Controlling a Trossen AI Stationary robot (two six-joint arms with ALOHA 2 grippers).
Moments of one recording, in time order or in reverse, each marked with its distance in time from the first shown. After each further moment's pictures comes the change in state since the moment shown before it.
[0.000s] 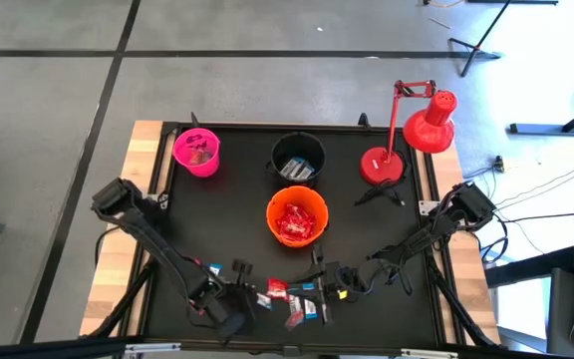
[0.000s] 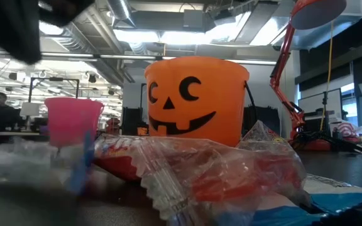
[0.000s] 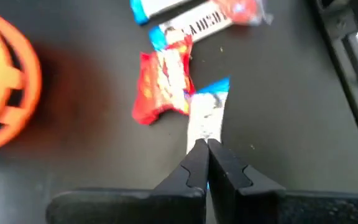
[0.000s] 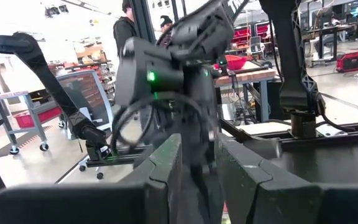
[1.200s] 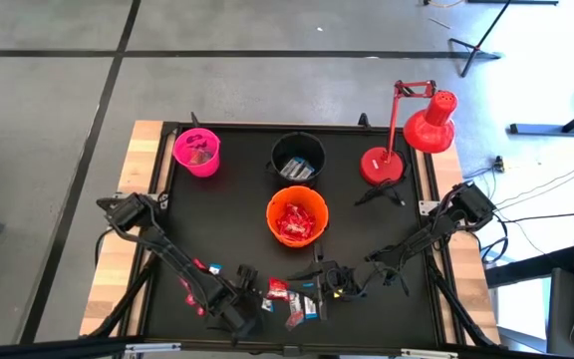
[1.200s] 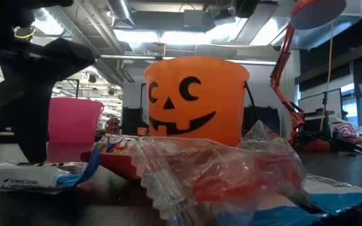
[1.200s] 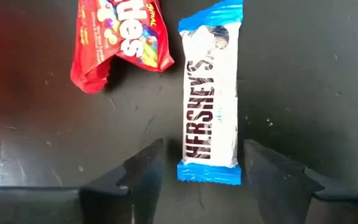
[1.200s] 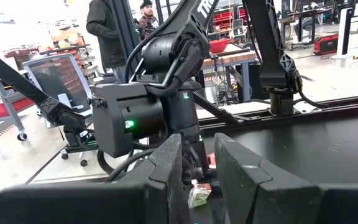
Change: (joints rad) left arm 0.024 0.189 0.008 -0.012 0.090 0.019; right arm 0.000 0.000 0.000 -0.100 0.071 0.045
